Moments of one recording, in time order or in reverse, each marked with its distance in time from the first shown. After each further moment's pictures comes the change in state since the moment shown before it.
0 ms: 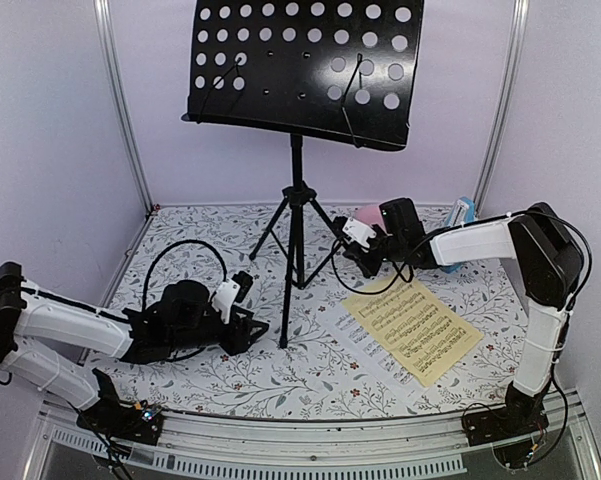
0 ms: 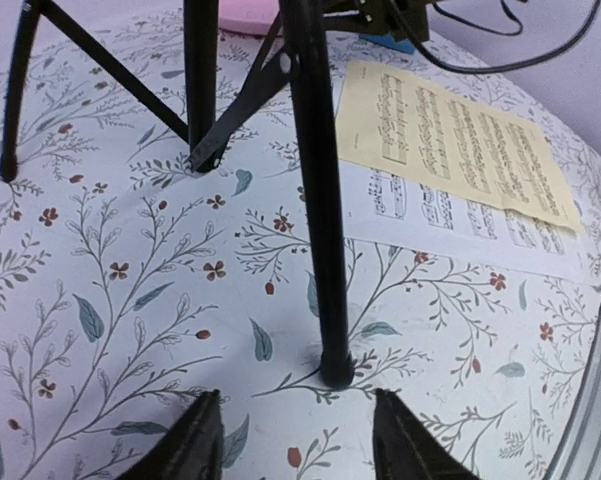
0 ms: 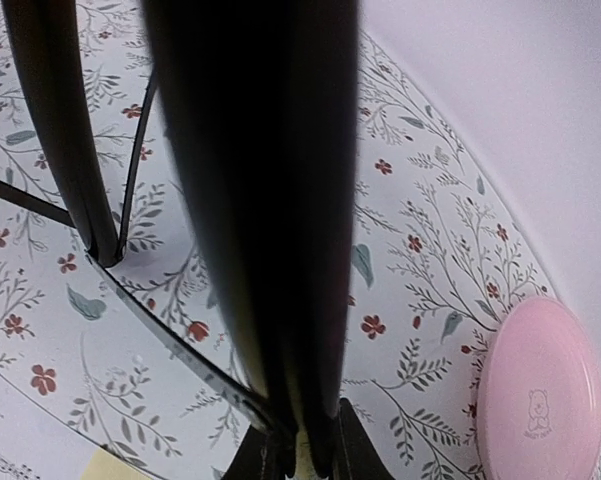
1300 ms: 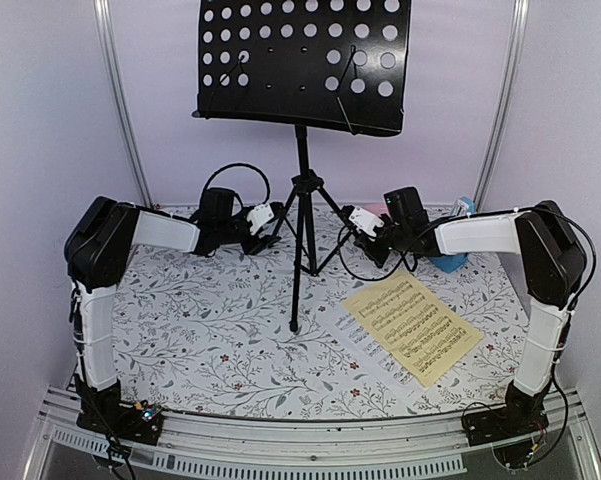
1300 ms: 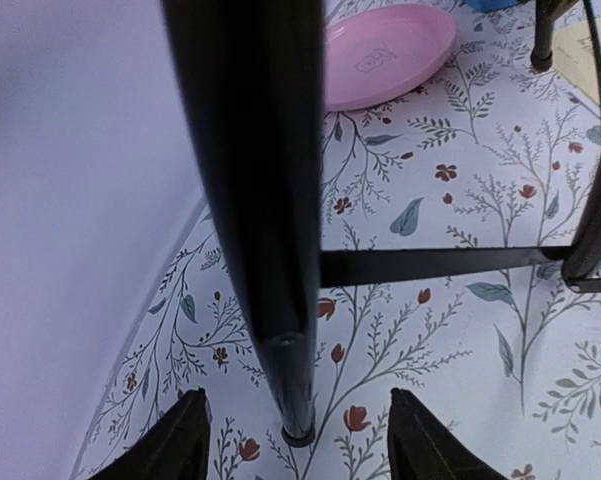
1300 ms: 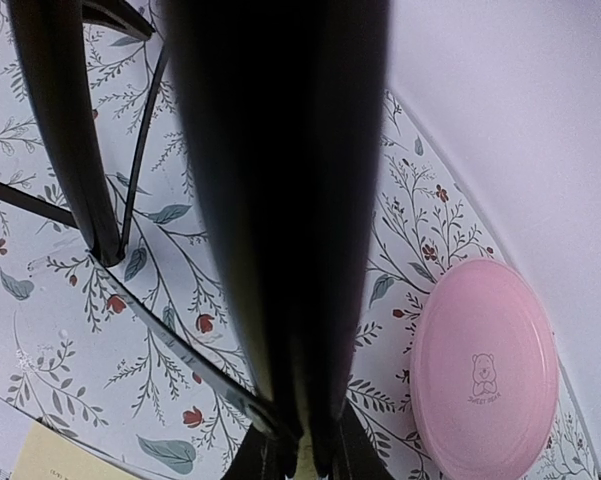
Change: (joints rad) left arm 0.504 0.763 0.915 -0.111 0.414 0.985; right arm -0.033 -0.011 0.071 -0.103 0.083 -0.018
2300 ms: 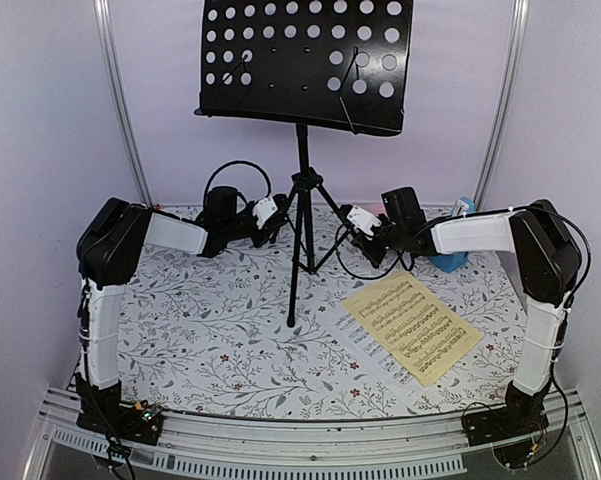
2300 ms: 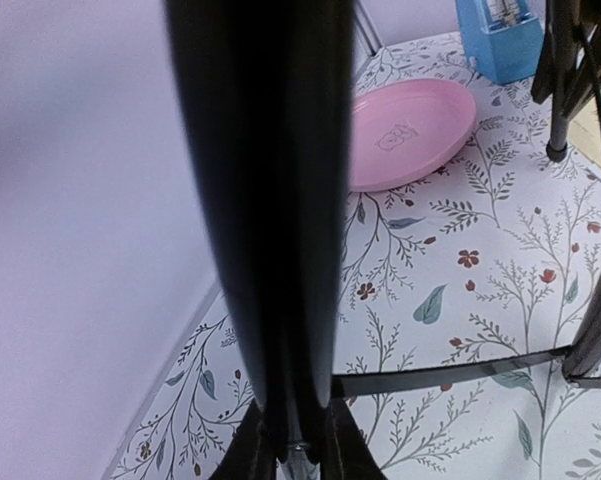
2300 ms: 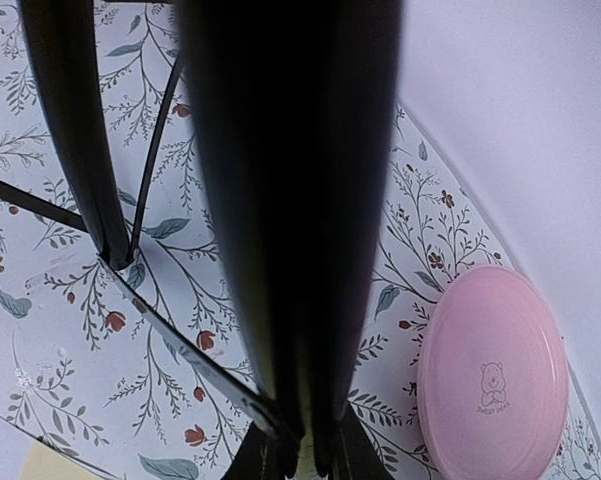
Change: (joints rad) left arm -0.010 0.121 0.100 0.194 0.075 -0.063; right arm -0.001 0.035 0.029 0.010 -0.010 0.010
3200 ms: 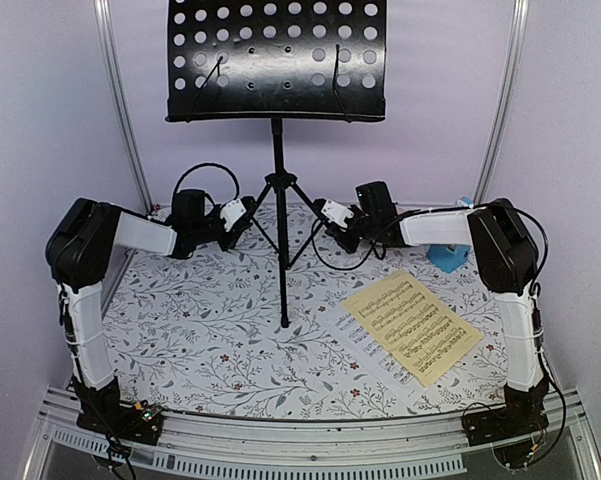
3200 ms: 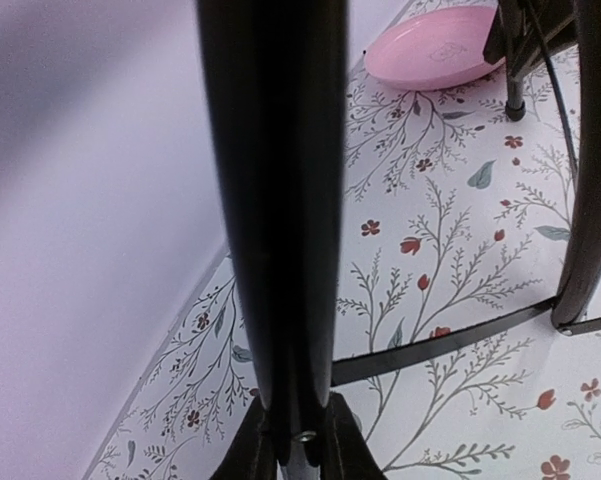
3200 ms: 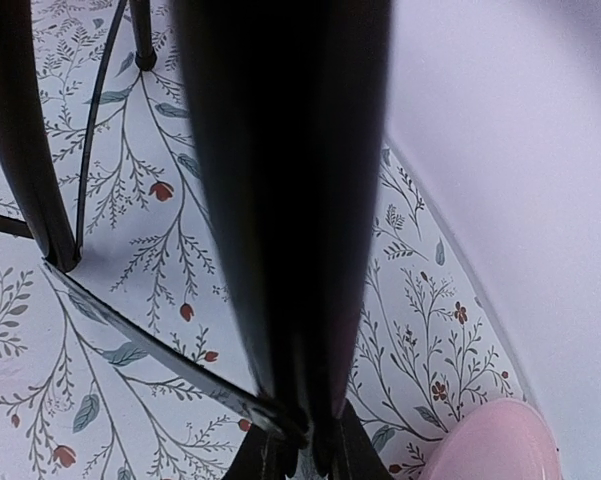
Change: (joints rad) left arm 0.134 -0.185 -0.235 -0.034 -0.082 0.061; right arm 0.012 0.278 0.331 0.019 -0.051 -0.072
